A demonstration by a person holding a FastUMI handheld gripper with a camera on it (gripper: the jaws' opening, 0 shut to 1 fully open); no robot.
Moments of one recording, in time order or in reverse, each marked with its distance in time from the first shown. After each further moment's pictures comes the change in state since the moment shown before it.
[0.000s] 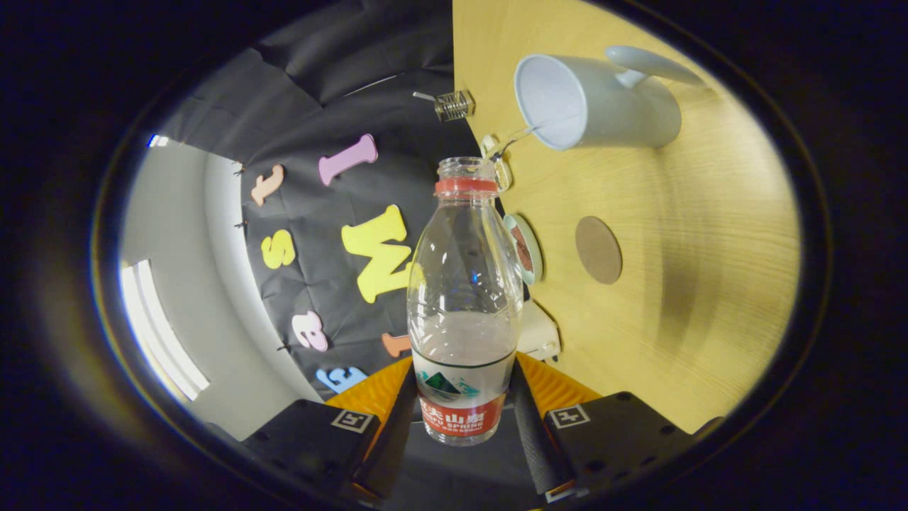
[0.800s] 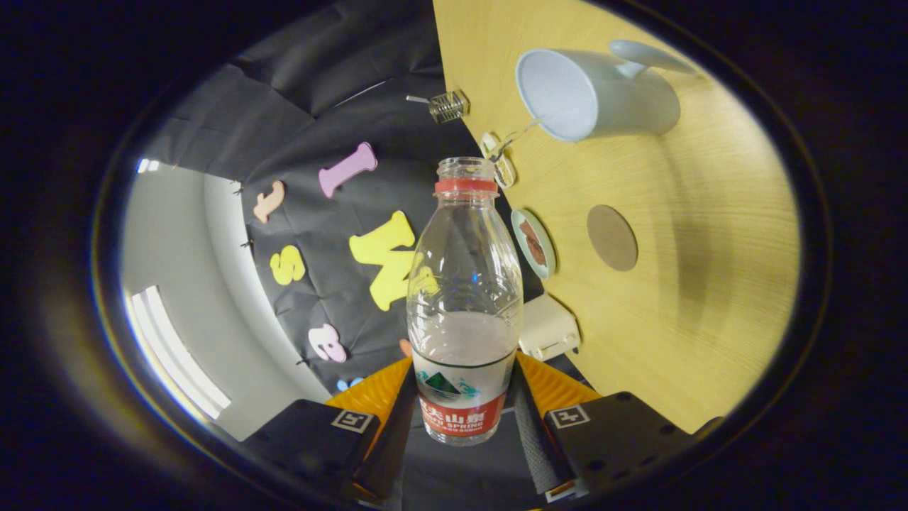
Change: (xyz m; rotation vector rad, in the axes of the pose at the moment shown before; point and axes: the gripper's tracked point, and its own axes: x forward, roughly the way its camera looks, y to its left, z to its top) arm 0.003 0.018 0.001 0.097 -0.006 0.040
